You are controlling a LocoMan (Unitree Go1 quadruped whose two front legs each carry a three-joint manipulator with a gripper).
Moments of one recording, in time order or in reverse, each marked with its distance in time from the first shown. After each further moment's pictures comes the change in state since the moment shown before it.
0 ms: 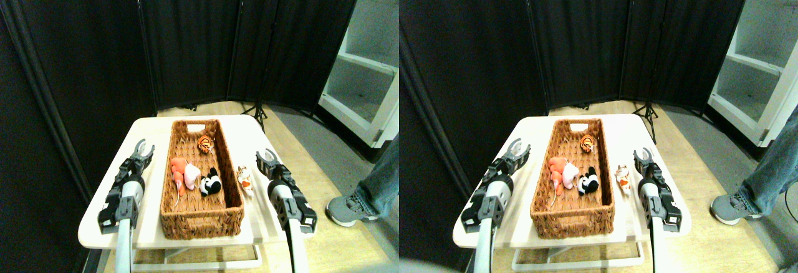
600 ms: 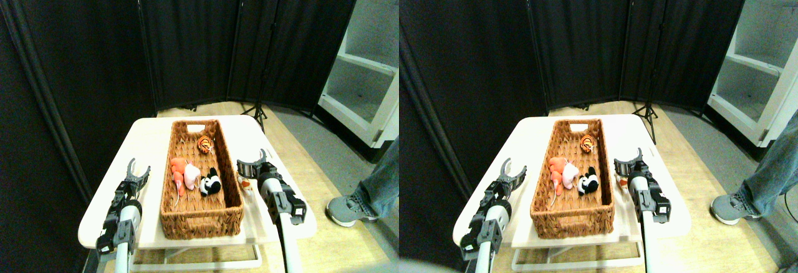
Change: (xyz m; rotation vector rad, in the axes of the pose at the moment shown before) right arm 0.005 0.004 -0.034 -0.044 0.155 -0.060; left arm -0.011 0.043 -0.005 -0.037 -0.087 0.097
